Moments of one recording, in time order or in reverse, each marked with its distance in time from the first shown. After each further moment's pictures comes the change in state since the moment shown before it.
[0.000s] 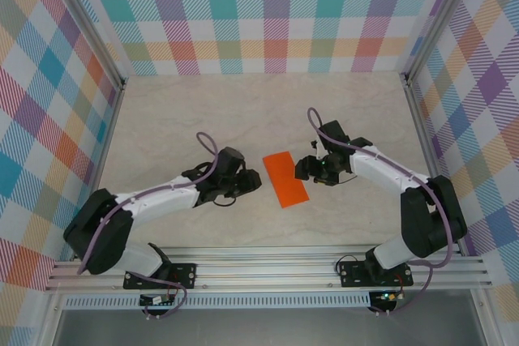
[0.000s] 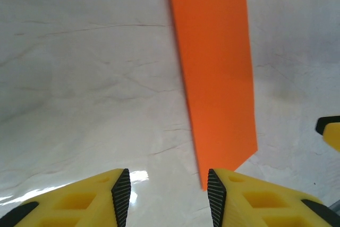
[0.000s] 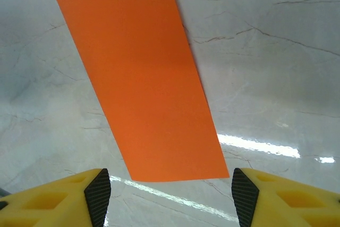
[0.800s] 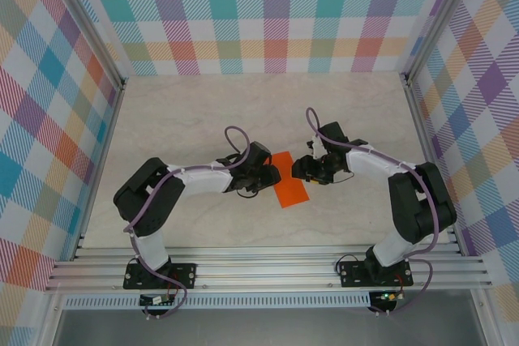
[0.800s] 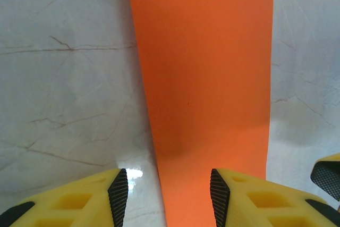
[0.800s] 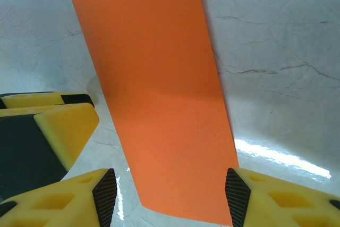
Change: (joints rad) left arm -0.027 0.354 0.206 0.069 0.002 -0.078; right arm -0.045 0.104 -0.037 0.163 -0.139 -0.047
